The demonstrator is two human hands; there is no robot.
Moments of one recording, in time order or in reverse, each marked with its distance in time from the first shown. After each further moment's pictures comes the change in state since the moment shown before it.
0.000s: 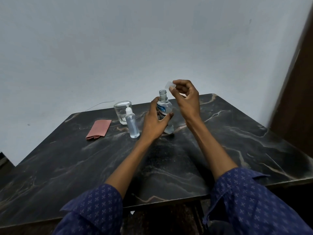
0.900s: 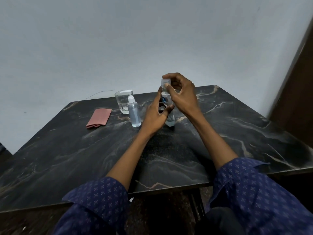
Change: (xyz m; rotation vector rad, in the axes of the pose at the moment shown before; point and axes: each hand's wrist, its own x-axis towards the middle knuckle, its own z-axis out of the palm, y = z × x) left_hand -0.016 -0.002 -0.009 -0.025 -0.150 -0.043; right_hand -0.022 -0.019 0.013 -0.327 -0.208 -0.167
